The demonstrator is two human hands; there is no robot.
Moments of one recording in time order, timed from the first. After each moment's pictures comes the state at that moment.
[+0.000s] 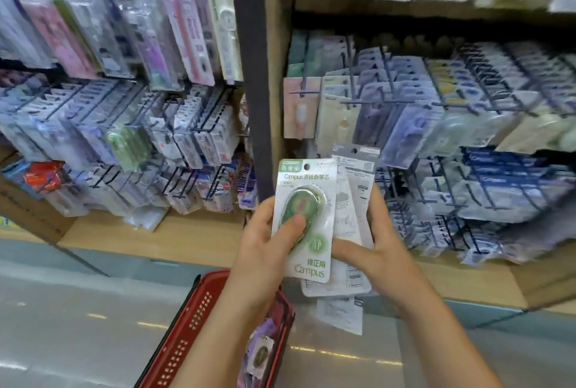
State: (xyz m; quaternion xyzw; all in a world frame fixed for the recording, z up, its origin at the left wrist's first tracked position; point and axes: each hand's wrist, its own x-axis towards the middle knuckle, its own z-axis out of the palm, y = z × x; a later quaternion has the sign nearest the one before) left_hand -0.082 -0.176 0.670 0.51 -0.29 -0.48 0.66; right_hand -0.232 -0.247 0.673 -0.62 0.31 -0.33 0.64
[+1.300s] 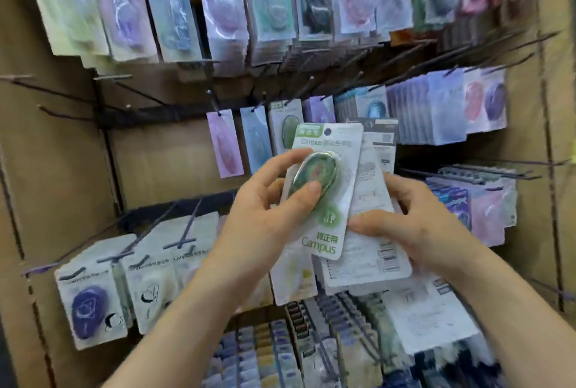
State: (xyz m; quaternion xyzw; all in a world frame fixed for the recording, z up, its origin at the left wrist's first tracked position) left_hand -0.306 -0.370 1.012 0.29 -0.70 -0.31 0.58; right_hand -0.500 -0.399 0.988 -0.74 0.20 -0.55 0.33
